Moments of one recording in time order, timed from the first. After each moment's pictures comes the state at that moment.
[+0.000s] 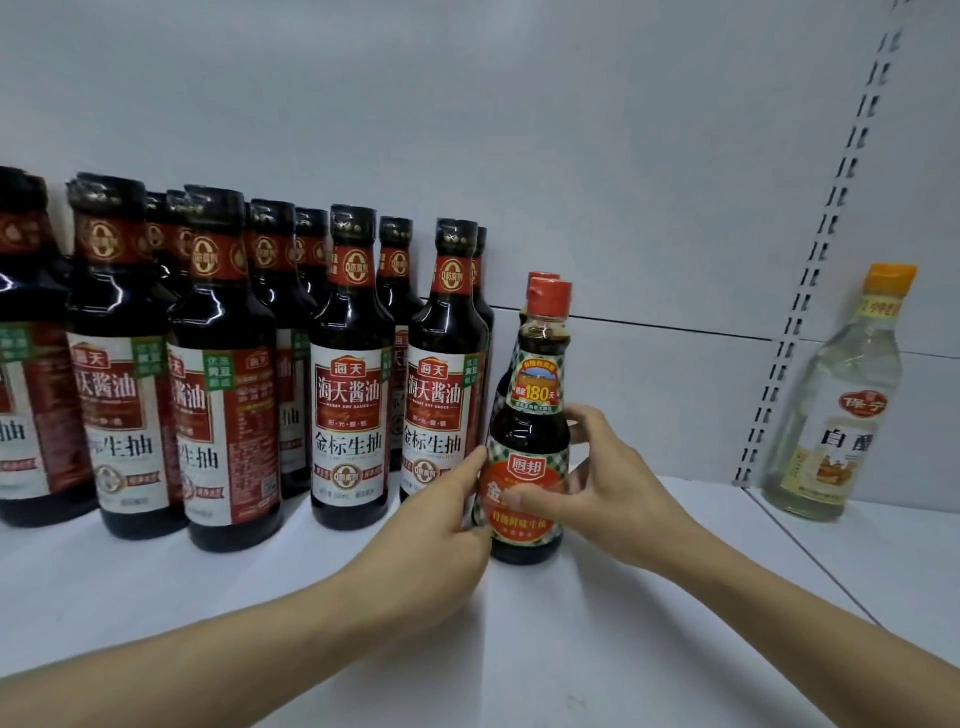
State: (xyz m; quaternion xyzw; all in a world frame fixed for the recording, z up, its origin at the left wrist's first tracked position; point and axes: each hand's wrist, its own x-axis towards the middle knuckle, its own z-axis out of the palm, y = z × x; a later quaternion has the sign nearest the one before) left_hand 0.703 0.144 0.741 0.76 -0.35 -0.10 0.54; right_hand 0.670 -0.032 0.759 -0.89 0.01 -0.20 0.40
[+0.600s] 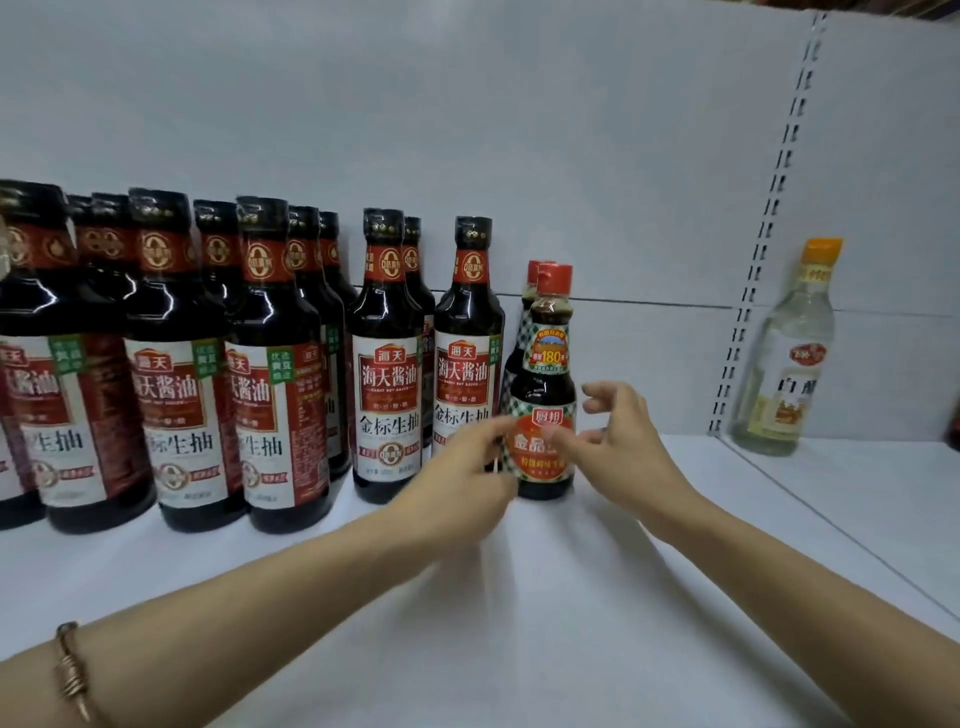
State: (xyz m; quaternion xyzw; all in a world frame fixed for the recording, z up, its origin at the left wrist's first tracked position) left_hand 0.697 0.174 0.764 0.75 -0.39 -0.14 0.52; right_hand 0.656 0.008 0.756 -0.84 0.15 -0.30 0.42
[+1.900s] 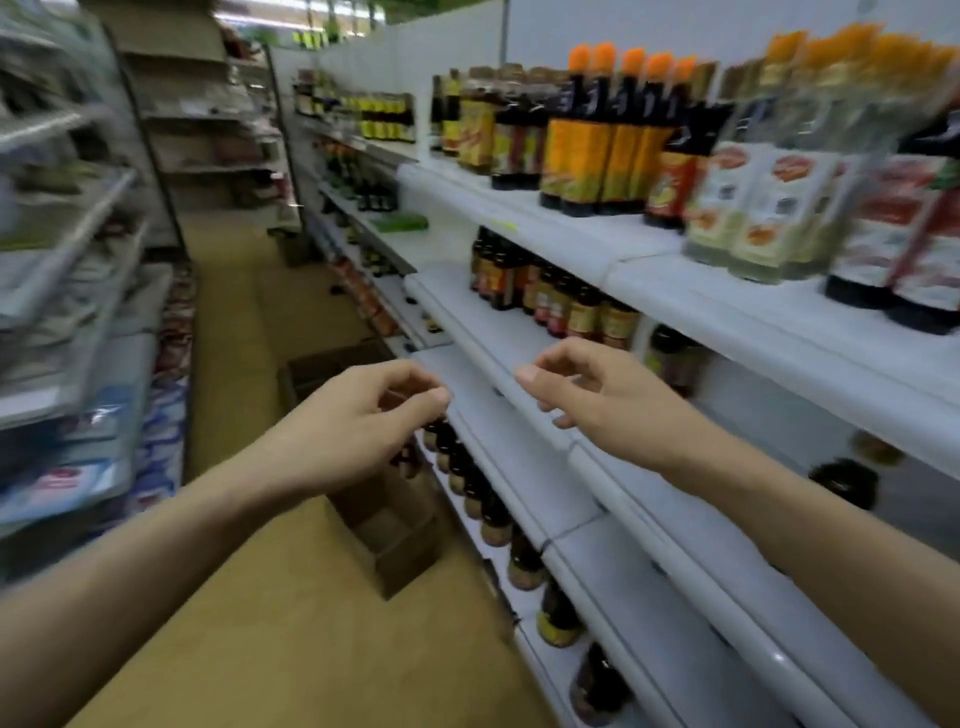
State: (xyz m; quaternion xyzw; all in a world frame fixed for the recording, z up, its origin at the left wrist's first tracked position) left_hand 0.396 0.701 0.694 0.90 0.12 0.12 0.40; right_hand 0.527 0.522 0.708 -0.80 -0.40 0.13 0.43
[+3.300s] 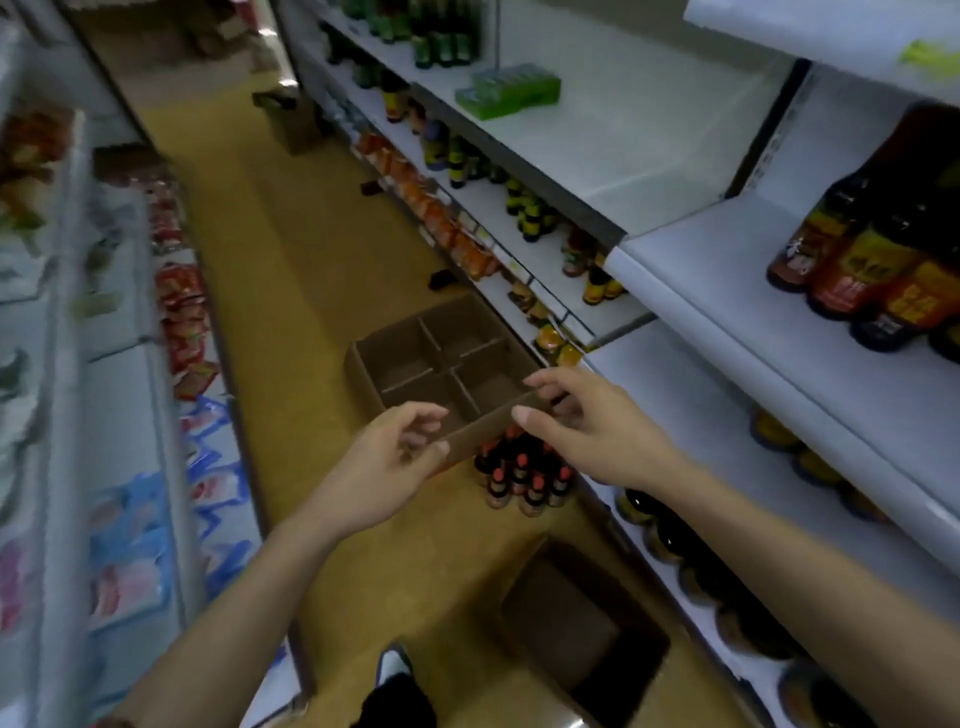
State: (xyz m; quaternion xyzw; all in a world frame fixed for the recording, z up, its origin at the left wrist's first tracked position) left_hand 0.719 1.483 0.481 0.87 0.20 0.01 0.45; right_hand 0.864 1.297 0.500 -0.85 -0.36 0.20 0.33
